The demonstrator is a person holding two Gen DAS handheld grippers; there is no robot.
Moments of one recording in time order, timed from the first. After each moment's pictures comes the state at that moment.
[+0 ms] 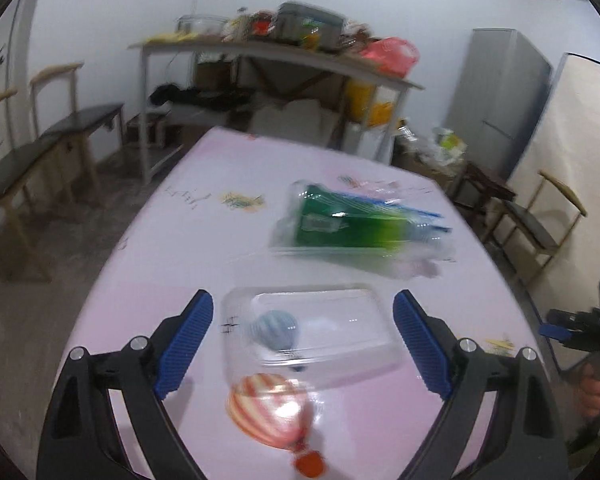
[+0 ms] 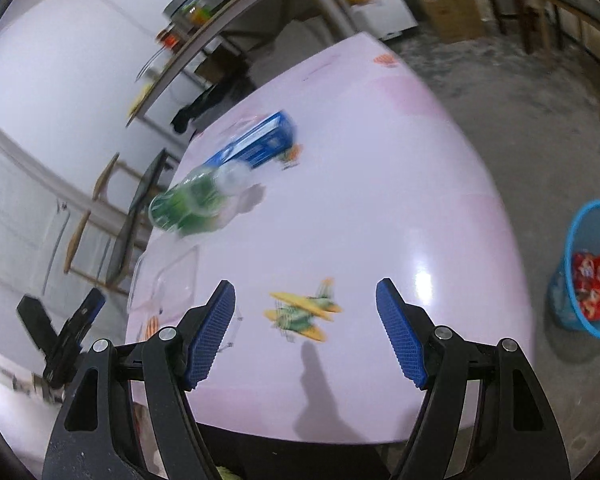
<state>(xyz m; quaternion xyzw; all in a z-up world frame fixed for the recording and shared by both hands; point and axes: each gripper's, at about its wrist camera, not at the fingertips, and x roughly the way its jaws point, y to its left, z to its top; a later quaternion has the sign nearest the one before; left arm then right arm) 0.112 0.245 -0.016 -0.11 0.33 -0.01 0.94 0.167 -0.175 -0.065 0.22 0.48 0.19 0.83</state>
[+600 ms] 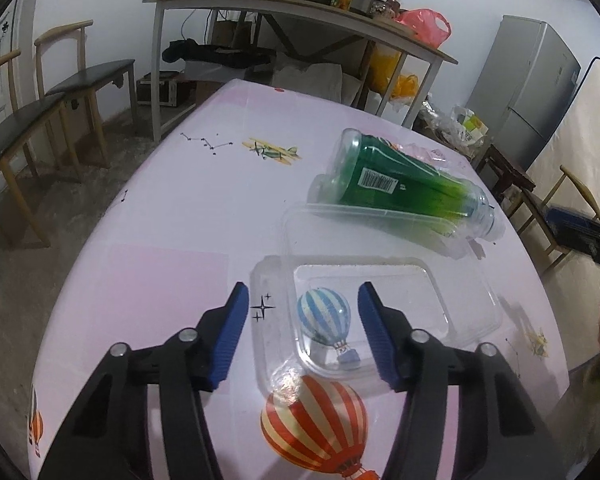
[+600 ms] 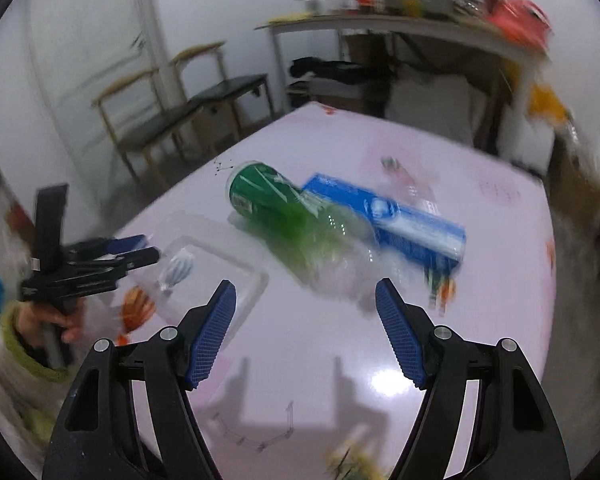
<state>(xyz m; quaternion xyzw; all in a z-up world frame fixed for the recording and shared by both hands) 0.136 0.264 -0.060 -0.13 0.39 0.00 0.91 0.237 0.001 -0.010 -0.15 0.38 0.35 0.84</state>
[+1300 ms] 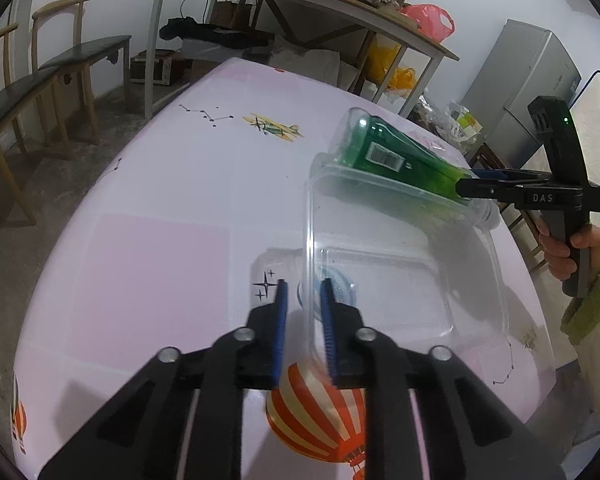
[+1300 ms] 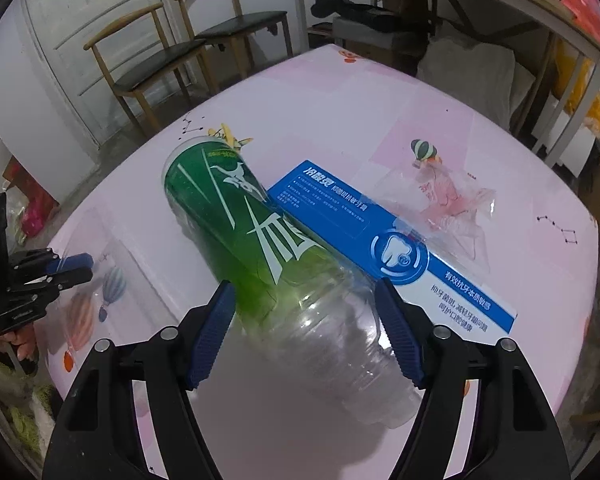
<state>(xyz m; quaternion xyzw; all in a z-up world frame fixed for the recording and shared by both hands) 0.132 0.270 -0.074 -0.16 0.41 -0.02 0.90 0.326 0.038 -0.054 -0.17 0.47 0.37 0.78</state>
